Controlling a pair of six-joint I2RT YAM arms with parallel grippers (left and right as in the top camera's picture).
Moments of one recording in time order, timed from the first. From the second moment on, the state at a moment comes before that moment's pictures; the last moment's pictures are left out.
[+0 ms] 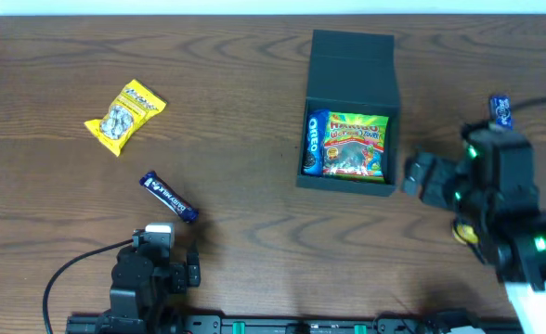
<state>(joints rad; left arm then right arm) -0.11 0.01 0.31 -0.99 -0.03 -0.04 0.17 0.95 1.08 -1.02 0.05 0.47</state>
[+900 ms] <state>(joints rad) -0.11 0.01 0.31 -0.99 -0.03 -0.04 -0.13 0.68 0.77 -1.24 0.16 0.96</state>
